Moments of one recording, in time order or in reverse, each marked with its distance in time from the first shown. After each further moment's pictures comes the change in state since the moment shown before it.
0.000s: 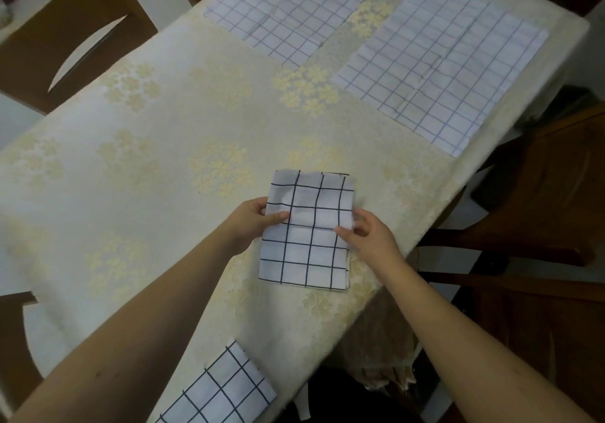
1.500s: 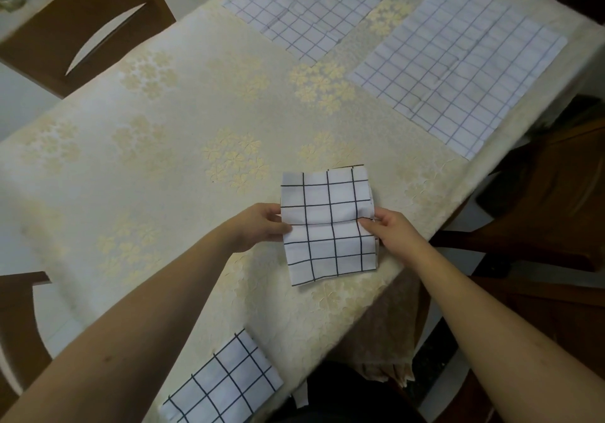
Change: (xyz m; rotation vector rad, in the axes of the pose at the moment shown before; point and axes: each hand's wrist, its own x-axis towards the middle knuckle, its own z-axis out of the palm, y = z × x) left_hand -0.012 -0.014 -0.017 0.128 -0.149 -0.069; right_hand 0.010 -0.011 -0.024 -0.089 -0.211 0.004
